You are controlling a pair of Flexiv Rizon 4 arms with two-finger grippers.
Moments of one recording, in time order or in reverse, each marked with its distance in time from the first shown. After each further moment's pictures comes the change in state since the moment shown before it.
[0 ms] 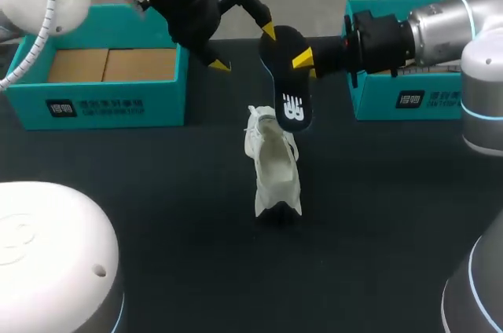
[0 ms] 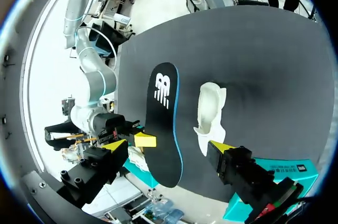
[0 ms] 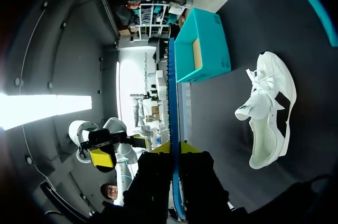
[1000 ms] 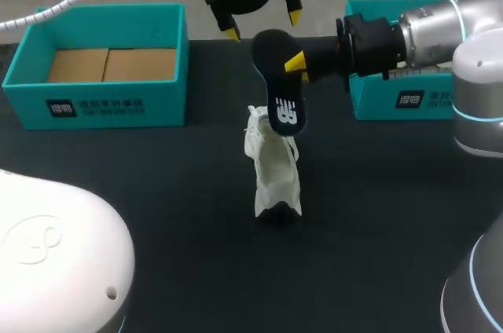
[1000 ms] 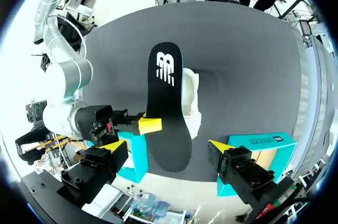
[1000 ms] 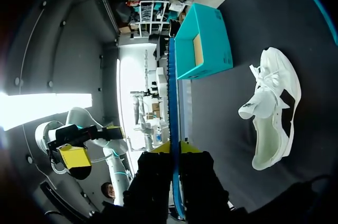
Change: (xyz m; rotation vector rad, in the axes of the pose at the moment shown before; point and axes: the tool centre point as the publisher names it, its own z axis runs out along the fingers) left arm -0.034 0.026 0.003 -0.067 0.362 0.082; right arm -0.002 -0.003 0.014 0.025 0.008 -0.001
